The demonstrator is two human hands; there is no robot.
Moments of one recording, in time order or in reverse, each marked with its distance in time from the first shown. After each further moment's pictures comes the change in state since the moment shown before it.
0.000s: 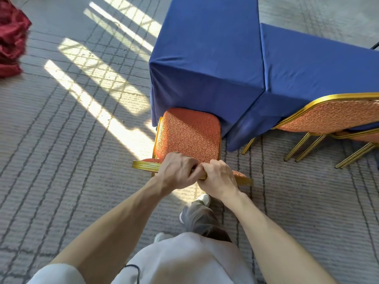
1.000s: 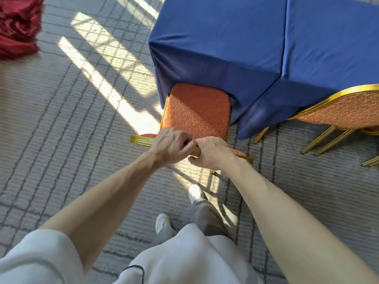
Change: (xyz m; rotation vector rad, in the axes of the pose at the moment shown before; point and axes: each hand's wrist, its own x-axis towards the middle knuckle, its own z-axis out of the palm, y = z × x) left_hand 0.075 -0.010 0.008 0.072 -0.032 -0.125; right_hand 0.091 0.057 -0.032 0.014 -0.371 -0.190
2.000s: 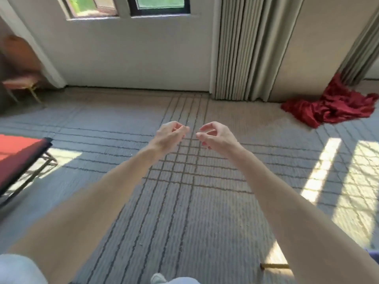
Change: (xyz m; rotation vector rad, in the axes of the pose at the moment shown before) left_hand -0.441 0.077 -0.268 -0.289 1.173 -1.591; right_hand -0.060 -0.490 0.044 0.319 -0.670 -0.970
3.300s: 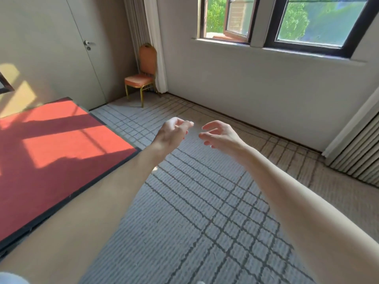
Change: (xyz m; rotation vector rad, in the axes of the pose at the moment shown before) left_hand 0.247 -0.292 -0.542 -0.216 0.548 -0.226; right_hand 0.466 -0.323 0.486 -0.052 -0.436 -0.302
